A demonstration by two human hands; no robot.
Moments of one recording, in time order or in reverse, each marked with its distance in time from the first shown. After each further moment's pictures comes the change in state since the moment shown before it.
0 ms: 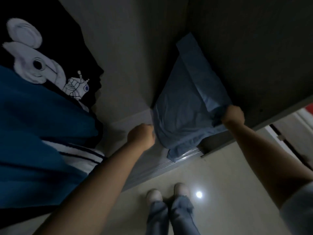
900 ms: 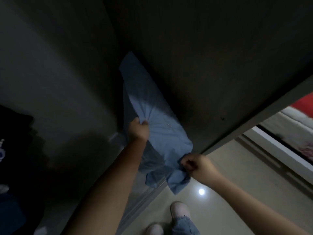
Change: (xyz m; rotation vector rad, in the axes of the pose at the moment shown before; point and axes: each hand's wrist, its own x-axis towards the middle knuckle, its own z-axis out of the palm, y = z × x) left_hand 0.155 0.139 0.018 -0.920 0.227 -0.181; right_hand -0.042 0.048 0.050 0.676 -0.186 -0.311
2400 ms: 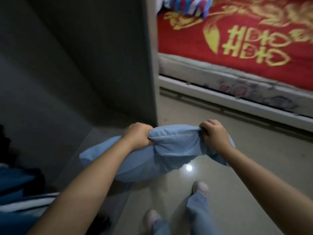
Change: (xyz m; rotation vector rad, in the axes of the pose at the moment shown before) left_hand -0.257 -0.042 -0.053 0.991 -0.770 0.895; right_hand -0.302 0.041 -0.005 -0.242 0.700 0.232
